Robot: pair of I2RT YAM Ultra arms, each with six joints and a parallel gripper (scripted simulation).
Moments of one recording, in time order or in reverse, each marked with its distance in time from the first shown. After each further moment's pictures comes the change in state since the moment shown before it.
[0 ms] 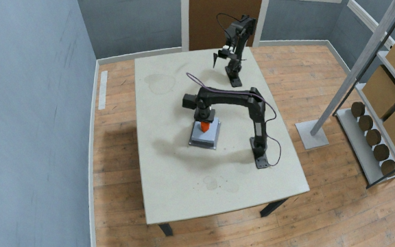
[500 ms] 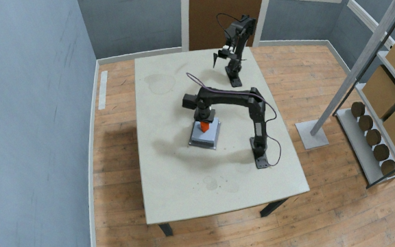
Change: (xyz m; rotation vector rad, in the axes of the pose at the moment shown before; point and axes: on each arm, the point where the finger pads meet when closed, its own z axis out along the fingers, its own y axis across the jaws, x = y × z) left arm 0.001 0.001 -0.001 -0.008 -0.004 0.001; right arm 0.000 0.000 0.000 0.000 0.000 0.000
